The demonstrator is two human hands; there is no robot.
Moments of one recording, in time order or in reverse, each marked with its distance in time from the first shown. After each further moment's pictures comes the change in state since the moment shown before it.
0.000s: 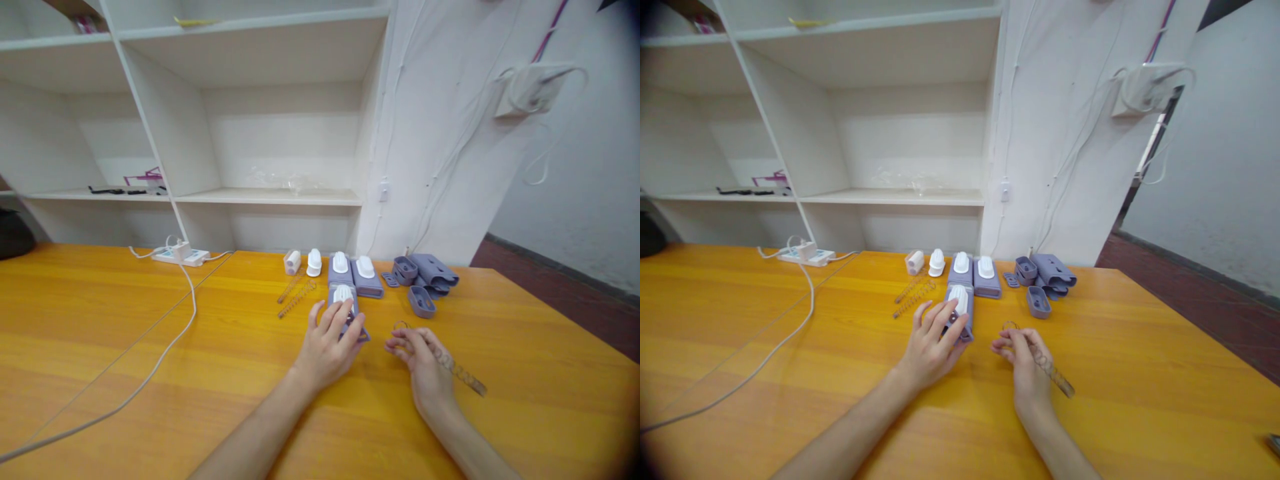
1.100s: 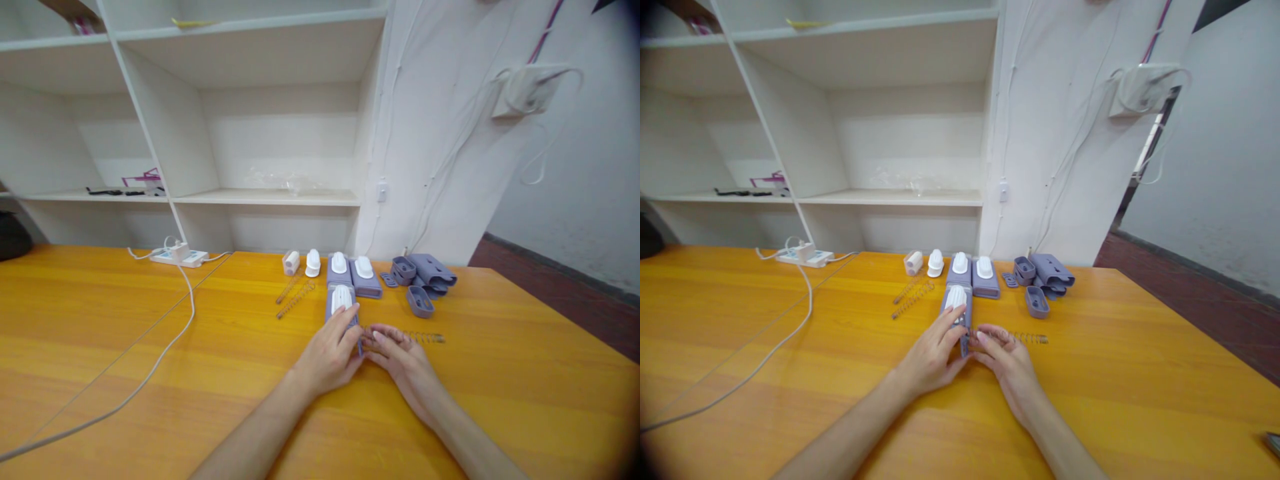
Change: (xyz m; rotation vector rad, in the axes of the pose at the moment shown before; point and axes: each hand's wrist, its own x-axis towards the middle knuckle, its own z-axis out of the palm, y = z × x) left_hand -0.003 0.002 0.001 -0.386 -0.200 0.032; right_hand -0.005 -0.002 0.009 0.160 -0.420 0.318
